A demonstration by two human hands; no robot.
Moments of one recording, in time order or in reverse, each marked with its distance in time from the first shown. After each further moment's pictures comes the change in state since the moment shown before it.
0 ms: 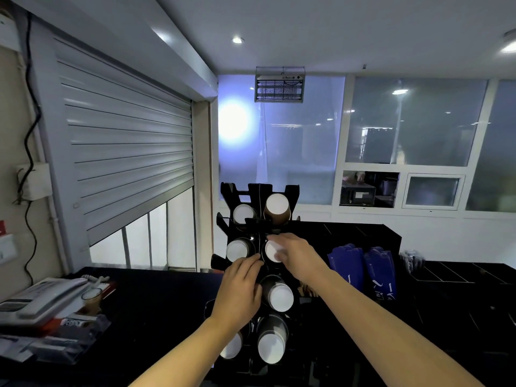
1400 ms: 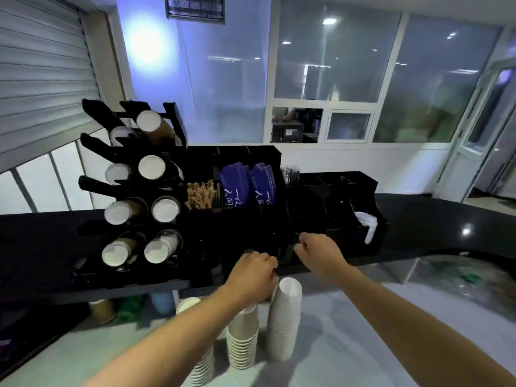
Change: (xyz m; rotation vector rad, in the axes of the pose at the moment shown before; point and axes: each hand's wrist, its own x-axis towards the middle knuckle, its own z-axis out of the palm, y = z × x) left_hand -0.071 0.297 0.115 -0.020 -0.583 0.176; right_hand -0.319 0.178 -0.086 -0.211 -0.032 0.468
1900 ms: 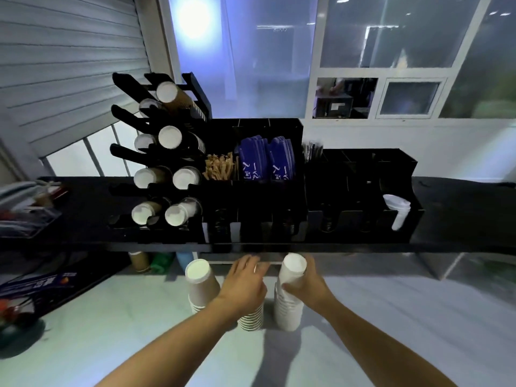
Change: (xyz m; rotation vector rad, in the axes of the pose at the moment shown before) left_hand -0.069 0.032 0.059 0.014 -0.157 -0.340; right_hand -0.067 0.043 0.128 0.620 -0.313 0.231
